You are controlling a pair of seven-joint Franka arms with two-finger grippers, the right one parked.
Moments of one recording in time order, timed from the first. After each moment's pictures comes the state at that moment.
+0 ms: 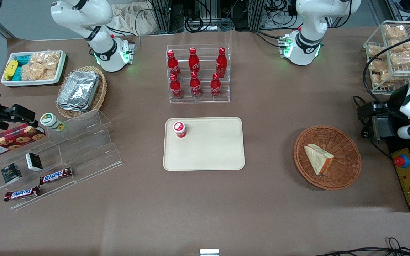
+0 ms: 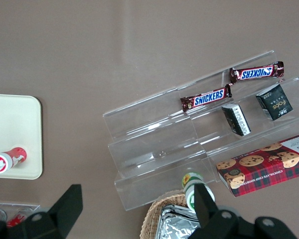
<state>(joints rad) -0.04 0.19 -0.02 -1.42 0.02 1.53 -0.13</state>
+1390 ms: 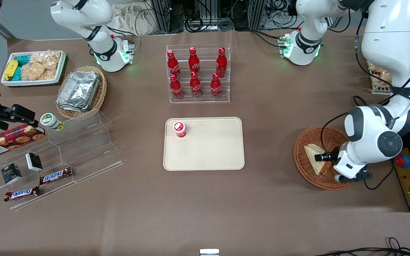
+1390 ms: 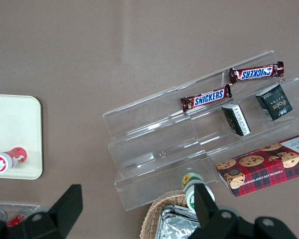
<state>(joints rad) -0.01 0.50 -0.02 -1.81 -0.04 2.22 -0.14</state>
